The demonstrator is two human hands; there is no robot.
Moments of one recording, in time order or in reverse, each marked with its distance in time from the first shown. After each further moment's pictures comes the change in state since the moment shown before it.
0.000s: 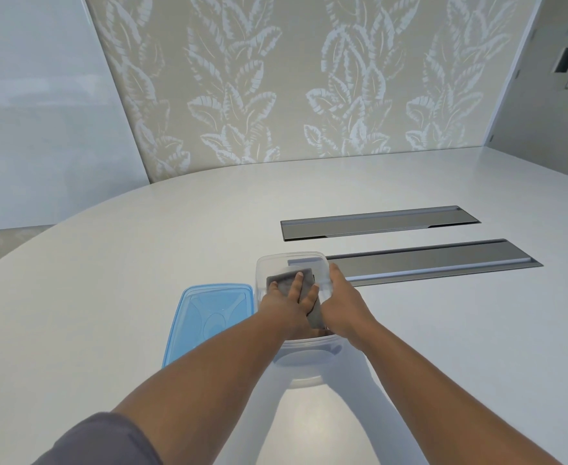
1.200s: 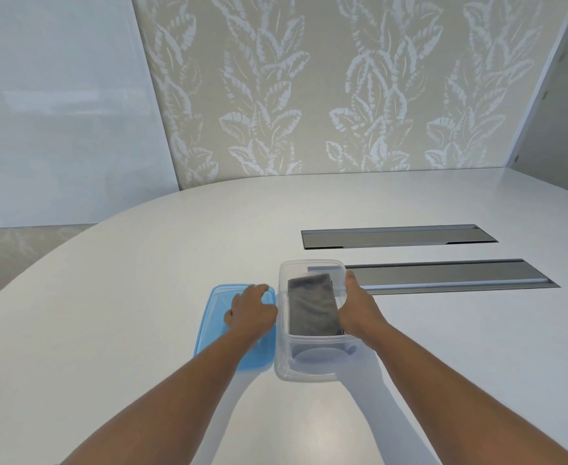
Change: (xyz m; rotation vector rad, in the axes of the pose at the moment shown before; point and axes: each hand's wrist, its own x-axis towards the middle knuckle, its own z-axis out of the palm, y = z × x) left_hand -0.062 -0.067 0.042 -1.045 0.465 -0.456; right_hand 0.011 0.009 0.008 -0.210 0.000 -0.029
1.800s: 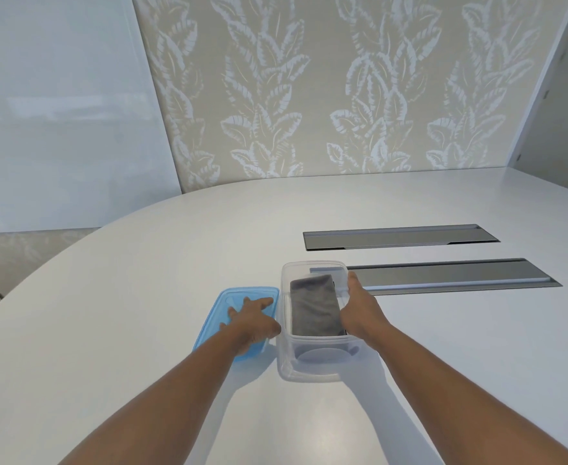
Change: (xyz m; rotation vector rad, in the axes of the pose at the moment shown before) left_hand 0.005 -0.013 -0.008 -0.065 -0.326 -0.135; right_hand 0.004 0.005 0.003 0.014 0.011 -0.007
